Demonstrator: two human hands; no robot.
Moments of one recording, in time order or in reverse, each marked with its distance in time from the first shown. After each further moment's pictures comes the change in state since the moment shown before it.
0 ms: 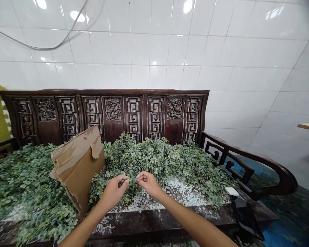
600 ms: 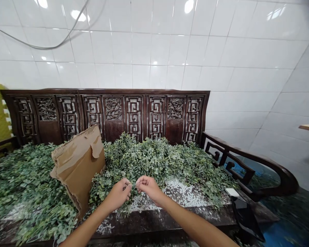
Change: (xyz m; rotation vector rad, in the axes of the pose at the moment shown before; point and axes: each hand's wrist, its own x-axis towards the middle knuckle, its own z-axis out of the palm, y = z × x) left_hand 0.001 -0.017 0.023 -0.226 -0.154 -0.128; right_hand -0.019 -0.014 0.006 0.145 -0.041 0.122
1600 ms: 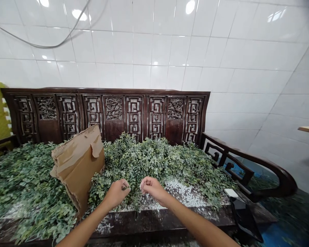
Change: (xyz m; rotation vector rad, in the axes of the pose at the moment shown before) left_hand 0.010 -0.018 -0.004 0.272 0.108 -0.003; right_hand -0.005 0.003 -0.021 -0.008 -0.032 0.048
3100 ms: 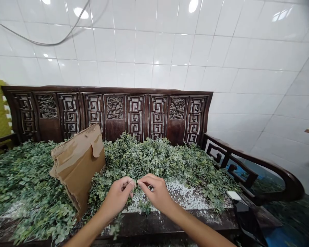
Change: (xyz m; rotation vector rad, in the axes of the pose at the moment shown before) left_hand -0.038 0.071 -0.024 -0.425 0.001 0.037; right_hand -0.039 -0.071 0.028 -0.711 0.094 -0.672
